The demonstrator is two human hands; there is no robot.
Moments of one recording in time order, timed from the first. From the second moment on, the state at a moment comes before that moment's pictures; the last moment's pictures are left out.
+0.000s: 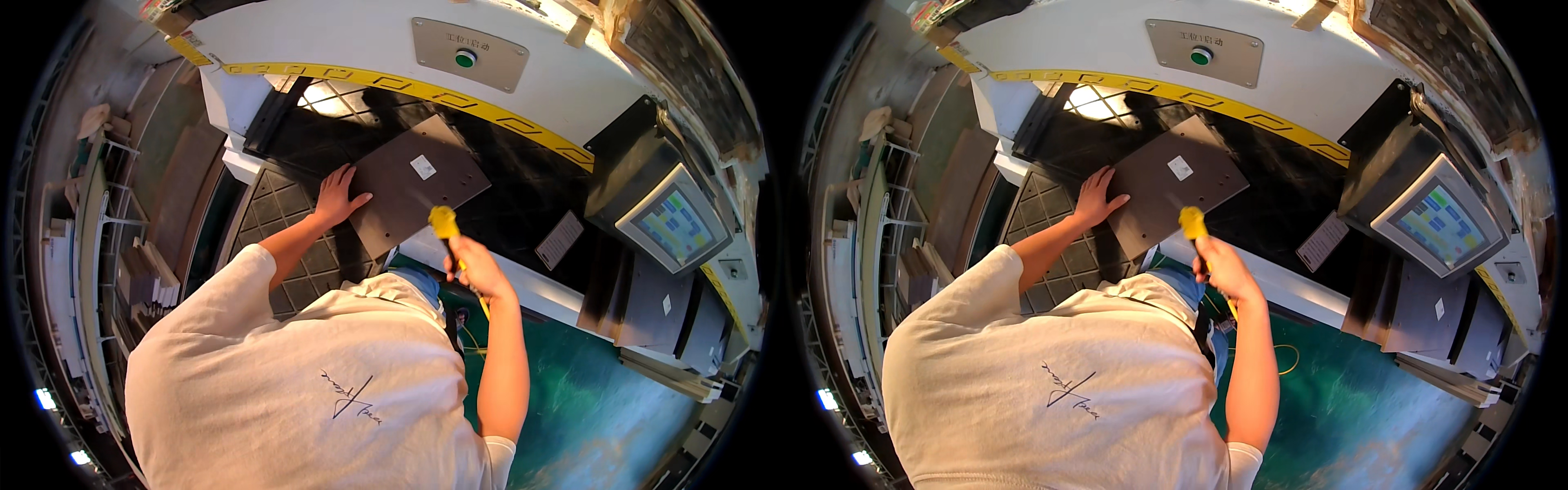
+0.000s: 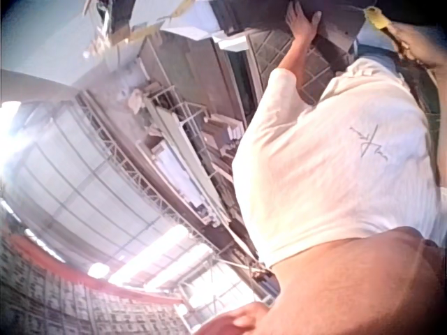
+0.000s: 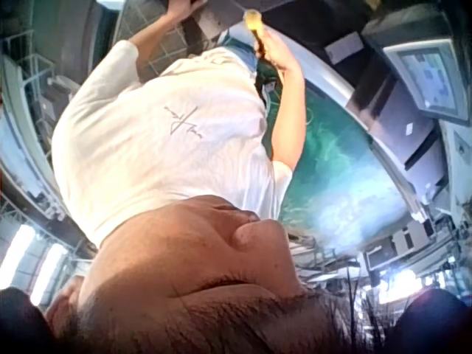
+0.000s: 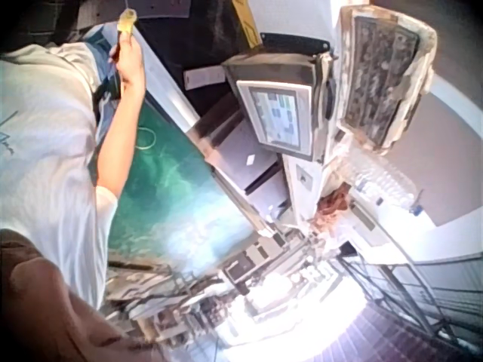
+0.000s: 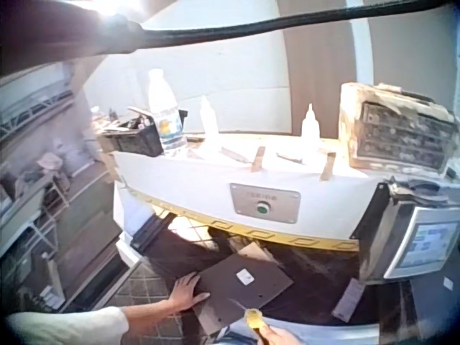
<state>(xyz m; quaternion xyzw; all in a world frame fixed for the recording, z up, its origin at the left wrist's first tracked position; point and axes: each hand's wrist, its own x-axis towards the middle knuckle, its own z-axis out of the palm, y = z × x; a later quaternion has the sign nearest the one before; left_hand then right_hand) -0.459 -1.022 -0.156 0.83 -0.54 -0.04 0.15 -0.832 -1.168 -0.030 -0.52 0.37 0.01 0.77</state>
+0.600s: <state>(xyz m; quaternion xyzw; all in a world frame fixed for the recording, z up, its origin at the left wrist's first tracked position) -0.450 -1.014 -0.152 0.82 -0.52 -0.12 0.18 -0.813 -1.195 -0.042 -0.56 0.51 -0.22 0.61</state>
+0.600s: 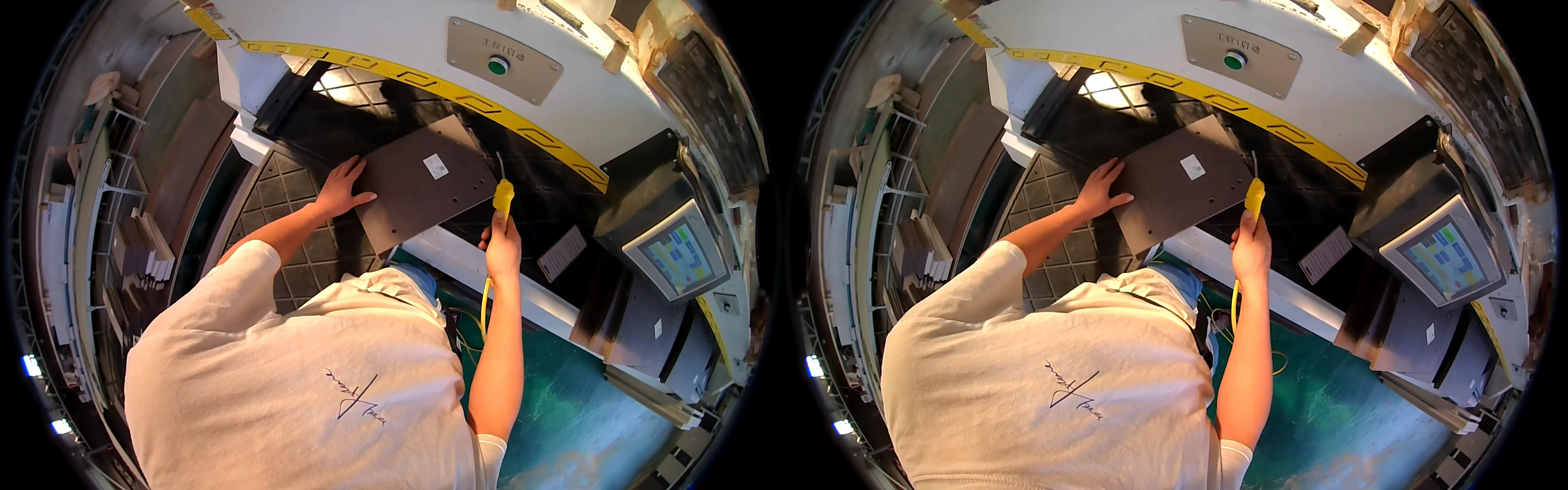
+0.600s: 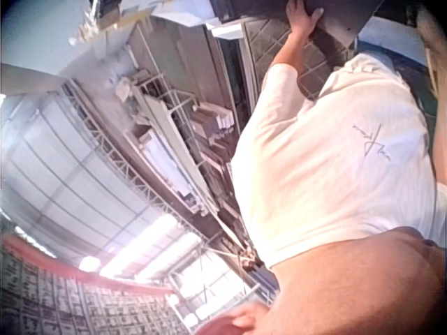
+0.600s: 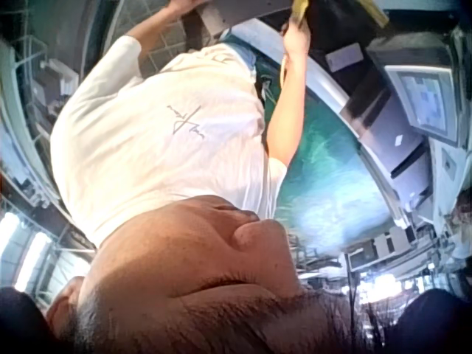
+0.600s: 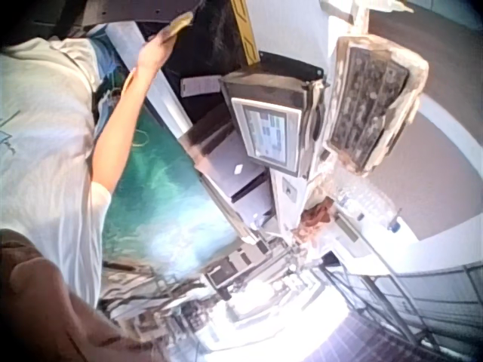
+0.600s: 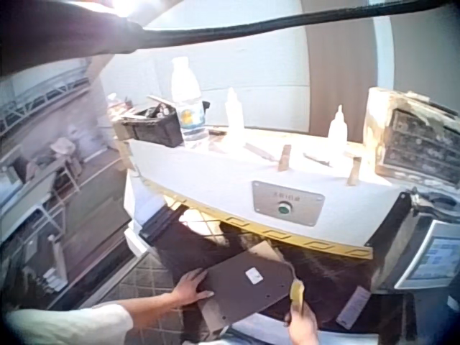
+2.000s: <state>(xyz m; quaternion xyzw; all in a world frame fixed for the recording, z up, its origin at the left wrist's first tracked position) -0.421 -0.989 -0.122 0.76 -0.61 -0.21 0.07 -0.786 -1.165 -0.029 -0.60 0.32 0.05 0.73</state>
